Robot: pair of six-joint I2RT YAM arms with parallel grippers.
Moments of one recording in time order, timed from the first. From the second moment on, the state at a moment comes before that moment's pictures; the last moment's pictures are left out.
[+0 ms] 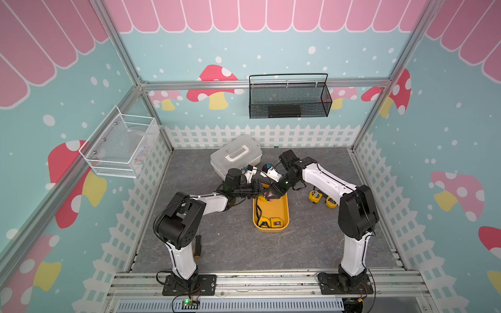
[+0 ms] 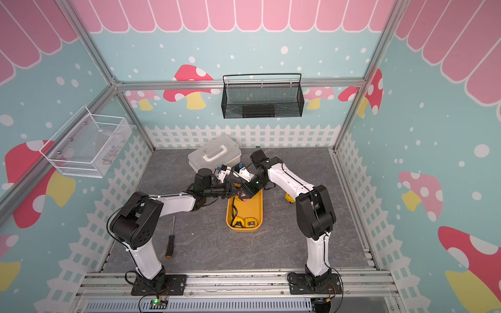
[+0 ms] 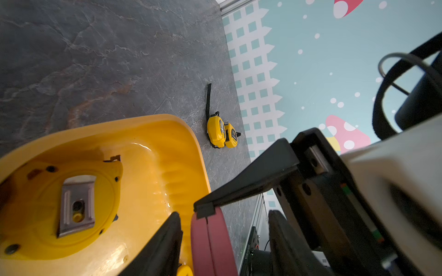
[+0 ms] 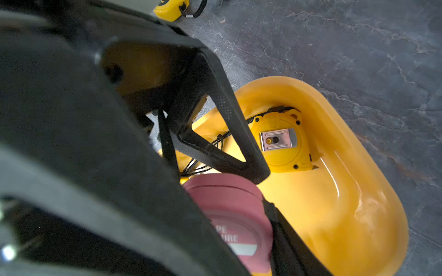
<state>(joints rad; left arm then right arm) -0.45 1.84 0.94 0.51 0.79 -0.93 0.50 1.94 1.62 -0.92 -0.54 -0.35</state>
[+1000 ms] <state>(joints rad) -0.47 1.84 0.97 0.33 0.77 -0.85 0.48 1.92 1.60 -0.92 -0.51 -0.34</state>
